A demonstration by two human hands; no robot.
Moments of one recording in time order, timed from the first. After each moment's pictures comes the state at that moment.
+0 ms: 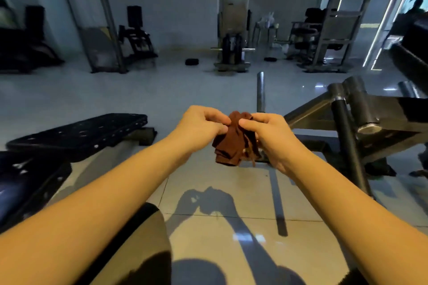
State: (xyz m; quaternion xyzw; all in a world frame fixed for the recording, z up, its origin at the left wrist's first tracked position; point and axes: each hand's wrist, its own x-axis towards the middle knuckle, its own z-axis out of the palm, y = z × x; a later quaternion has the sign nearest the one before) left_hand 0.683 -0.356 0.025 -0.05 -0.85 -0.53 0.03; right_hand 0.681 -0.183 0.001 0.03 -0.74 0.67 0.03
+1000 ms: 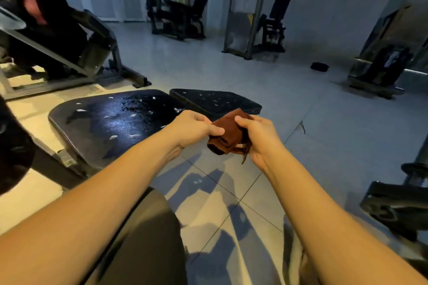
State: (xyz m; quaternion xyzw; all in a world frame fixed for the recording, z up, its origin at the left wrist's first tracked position) left_hand 0.761 -0.631 -0.024 0.26 -0.79 -0.54 0.10; right_hand 0.669 -0.496 -0.034 0.10 -0.66 0.70 -0.24
